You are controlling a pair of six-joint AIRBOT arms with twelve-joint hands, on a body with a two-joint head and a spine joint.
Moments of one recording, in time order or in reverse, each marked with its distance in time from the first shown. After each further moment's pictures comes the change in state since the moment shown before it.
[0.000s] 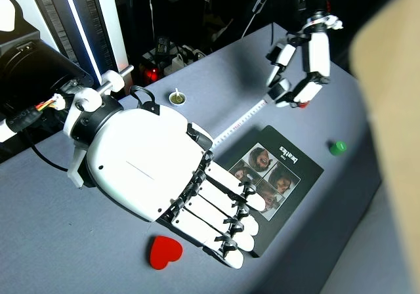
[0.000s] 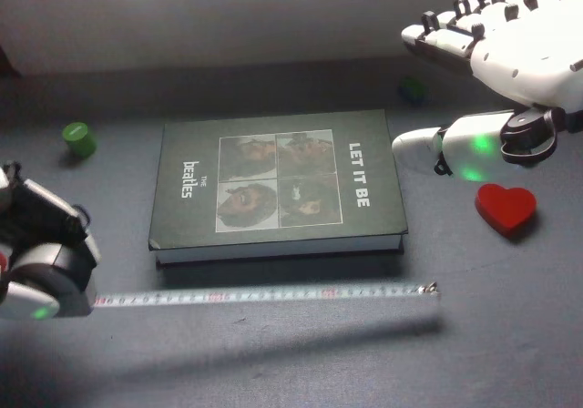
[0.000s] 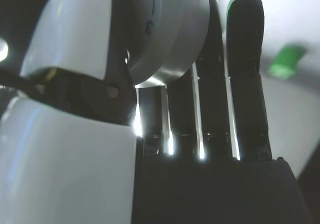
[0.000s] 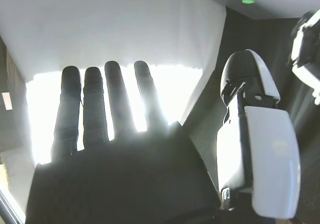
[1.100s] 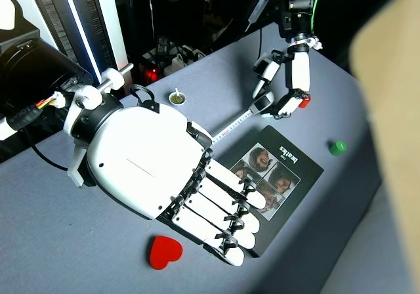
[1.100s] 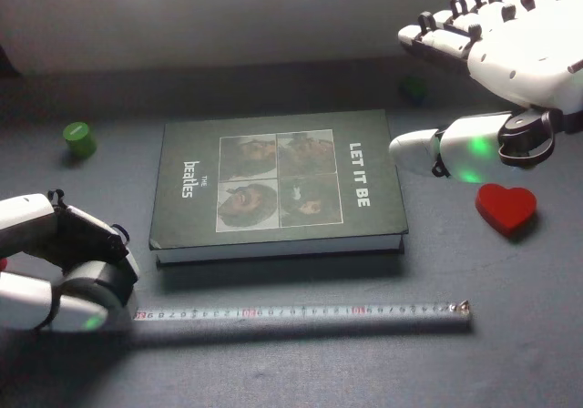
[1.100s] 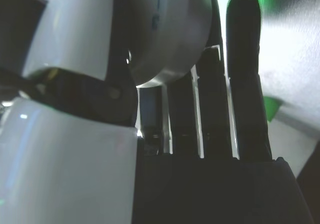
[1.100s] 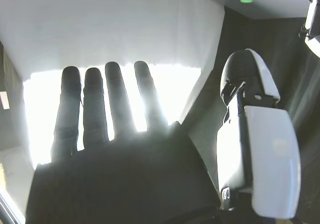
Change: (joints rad) left arm 0.004 -0.133 0.055 -0.069 -0.008 0.055; right arm 0.000 -0.001 -0.004 -0.005 0.003 0.000
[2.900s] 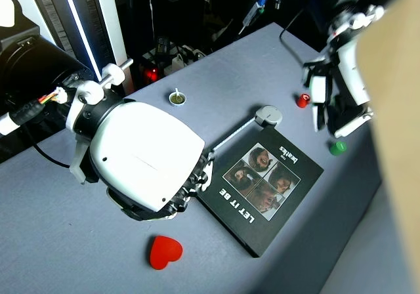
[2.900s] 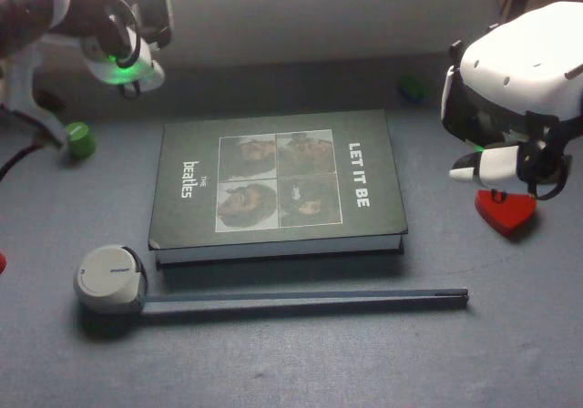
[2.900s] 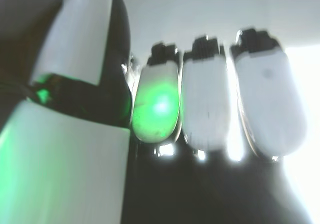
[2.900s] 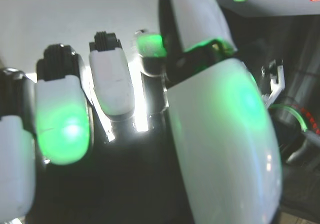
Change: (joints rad) left arm -1.007 -0.098 -0.213 -2.028 0.071 2.956; right arm 0.000 0.003 -0.011 -0.003 0.021 0.000
